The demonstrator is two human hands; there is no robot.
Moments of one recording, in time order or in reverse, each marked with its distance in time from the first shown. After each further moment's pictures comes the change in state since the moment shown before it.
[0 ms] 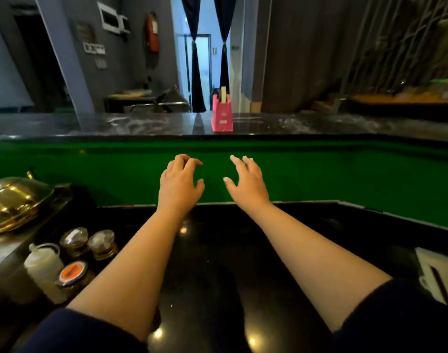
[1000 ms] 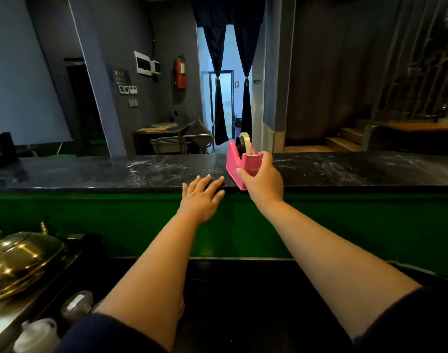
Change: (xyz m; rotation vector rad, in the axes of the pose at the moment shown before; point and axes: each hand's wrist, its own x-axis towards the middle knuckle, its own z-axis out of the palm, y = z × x) left_hand 0.140 -0.042 0.032 0.035 -0.432 -0.158; right_hand 0.159 -0.041 -0.003 0.259 0.279 0.012
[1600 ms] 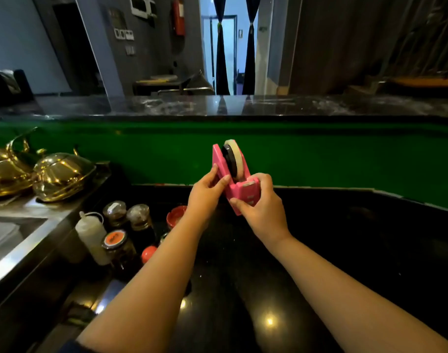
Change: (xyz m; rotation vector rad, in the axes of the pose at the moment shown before) left_hand -0.201 0.004 0.054 -1.110 0.029 -0.239; right_hand -0.256 0.016 -0.045 0.189 -0.209 -0.031
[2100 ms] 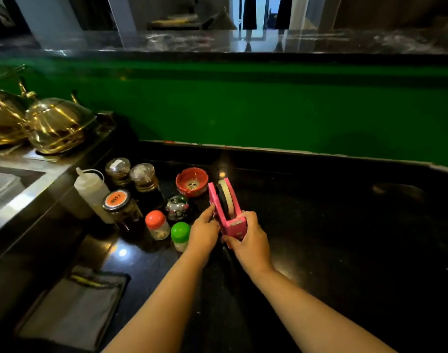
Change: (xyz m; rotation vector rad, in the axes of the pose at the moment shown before) left_hand -0.040 -0.167 0.001 -0.102 0.163 -0.426; right_hand -0.081 0.111 0.096 0.002 -0.276 0.343
